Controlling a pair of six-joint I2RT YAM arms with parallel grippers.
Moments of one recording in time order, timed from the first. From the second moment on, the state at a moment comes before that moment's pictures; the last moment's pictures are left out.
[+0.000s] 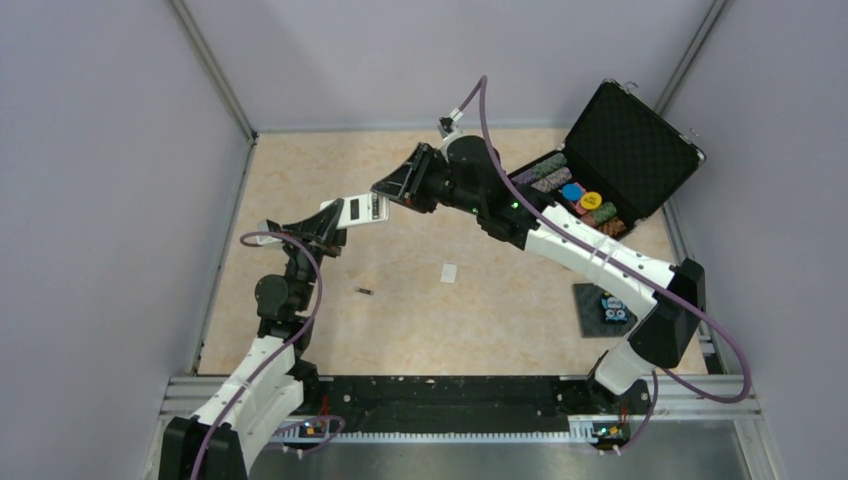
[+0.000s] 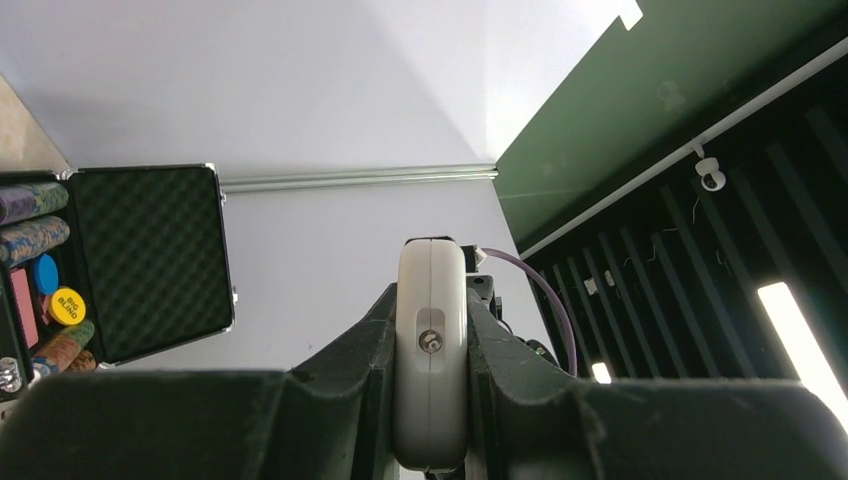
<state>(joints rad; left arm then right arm) -0.20 0.75 0.22 0.94 0.09 -1.86 0.90 1.58 1.55 -0.21 -0.08 1.10</state>
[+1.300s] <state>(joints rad) -0.21 0.74 0.23 0.82 0.07 -1.97 0.95 1.58 1.54 -0.20 0.05 0.87</state>
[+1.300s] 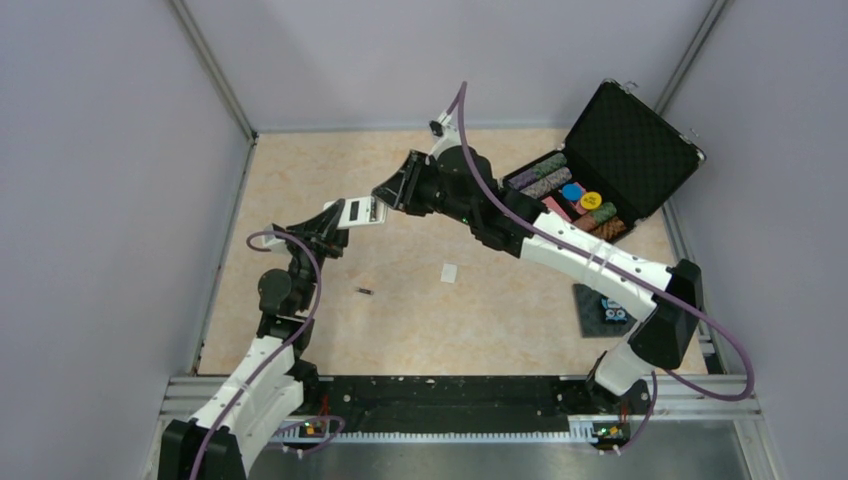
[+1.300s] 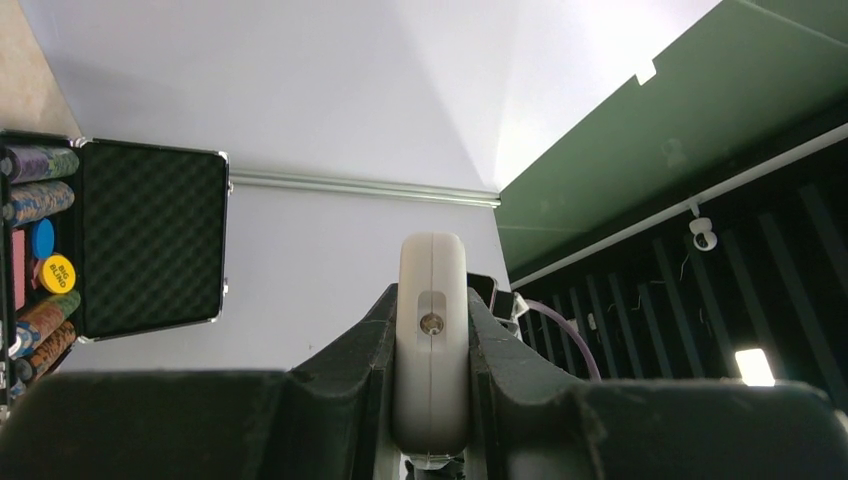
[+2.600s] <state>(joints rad) -0.20 0.60 0.32 0.61 0.04 -1.79 1.00 1.52 1.54 -0.31 0.04 0.73</state>
